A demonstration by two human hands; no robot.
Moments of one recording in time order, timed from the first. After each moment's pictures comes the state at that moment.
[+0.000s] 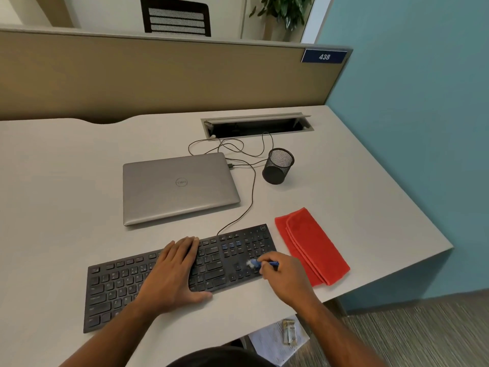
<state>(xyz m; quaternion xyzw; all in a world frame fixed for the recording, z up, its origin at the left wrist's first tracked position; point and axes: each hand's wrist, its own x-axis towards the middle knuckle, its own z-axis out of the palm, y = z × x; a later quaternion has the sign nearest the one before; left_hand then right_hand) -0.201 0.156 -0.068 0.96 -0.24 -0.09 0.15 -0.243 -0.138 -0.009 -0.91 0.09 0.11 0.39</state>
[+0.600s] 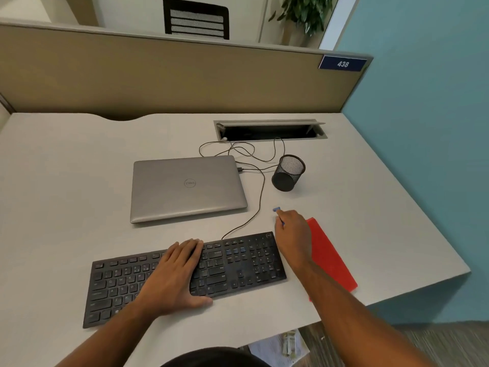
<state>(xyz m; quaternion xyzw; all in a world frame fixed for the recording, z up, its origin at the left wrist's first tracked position) -0.202 0.154 -0.066 0.96 -0.23 -0.09 0.13 -0.127 -0.163 -0.036 -0.96 0.06 -0.13 0.22</state>
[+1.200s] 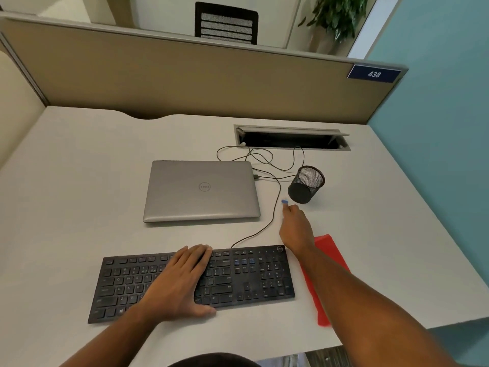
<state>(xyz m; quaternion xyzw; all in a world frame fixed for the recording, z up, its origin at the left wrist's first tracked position) -0.203 0.153 -0.068 0.96 -0.23 -0.09 0.13 -0.052 -0.166 -0.057 -0.99 0.01 0.02 0.10</state>
